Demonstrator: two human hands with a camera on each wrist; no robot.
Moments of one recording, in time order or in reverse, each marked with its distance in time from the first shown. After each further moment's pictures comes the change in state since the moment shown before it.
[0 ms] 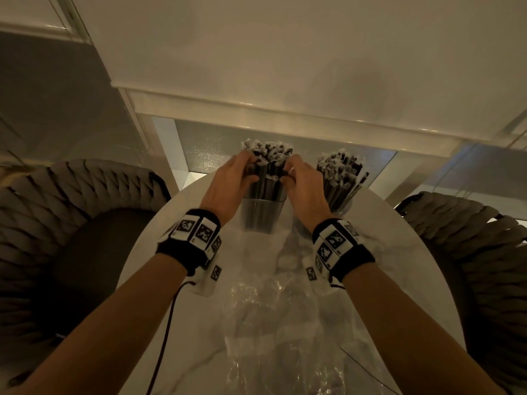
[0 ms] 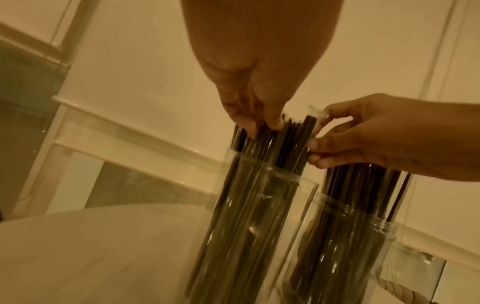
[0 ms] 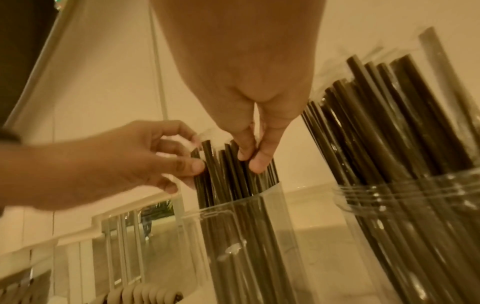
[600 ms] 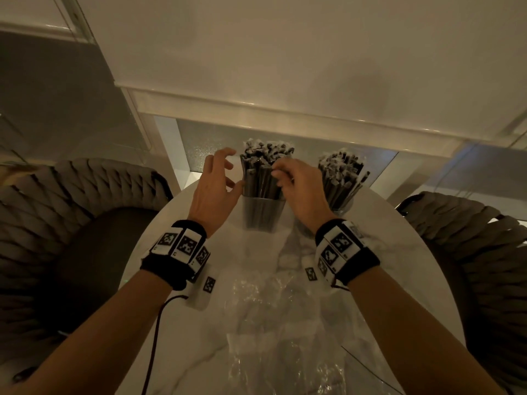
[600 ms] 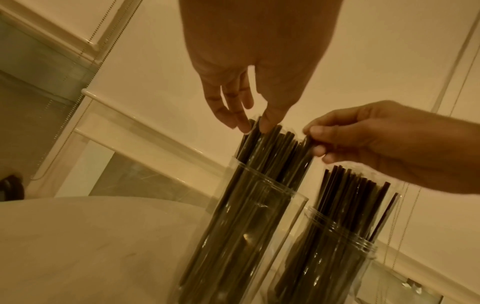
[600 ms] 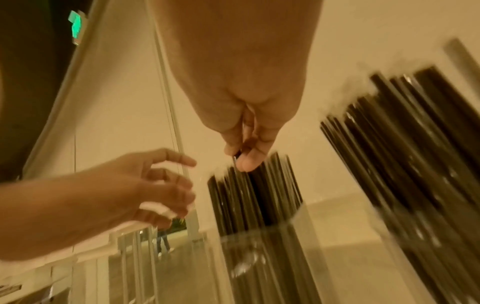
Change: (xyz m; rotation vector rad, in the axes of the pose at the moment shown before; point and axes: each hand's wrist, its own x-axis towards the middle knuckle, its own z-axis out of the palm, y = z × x) left_hand -0.024 -0.002 -0.016 -0.054 0.141 -0.145; right_hand -0.004 -0.014 0.001 -0.007 0.043 -0.140
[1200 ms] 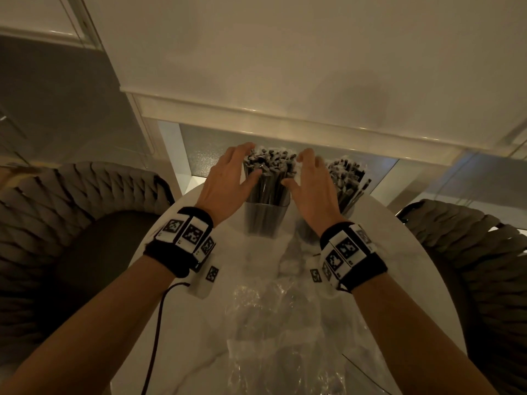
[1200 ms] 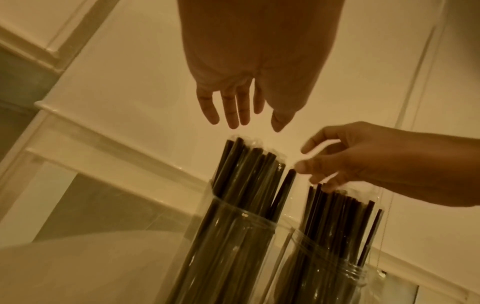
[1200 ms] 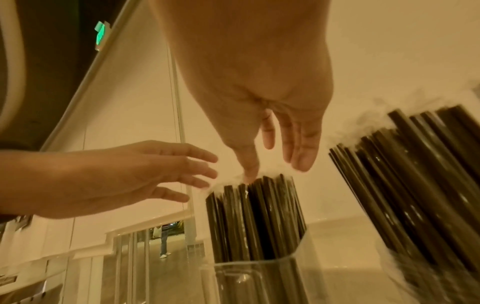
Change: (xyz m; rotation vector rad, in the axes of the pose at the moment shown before) left_hand 0.024 0.017 -0.004 0.109 -0.093 0.135; right_hand 0.005 0.002 -0.011 -0.266 -0.005 0.112
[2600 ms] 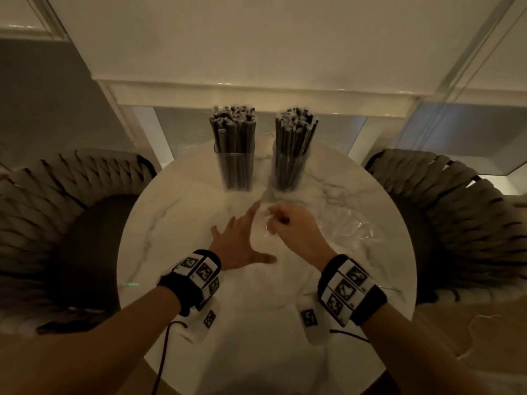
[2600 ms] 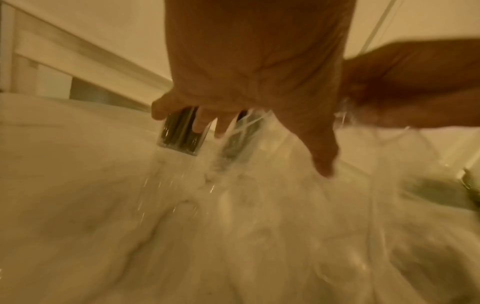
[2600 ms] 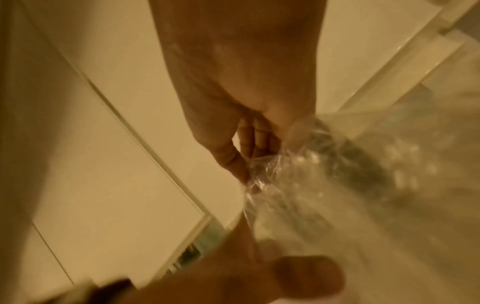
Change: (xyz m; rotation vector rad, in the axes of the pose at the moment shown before) left_hand -0.193 0.063 0.056 0.213 -0.785 -0.329; right_hand -0.206 0.009 -0.035 0.394 -0.233 0.279
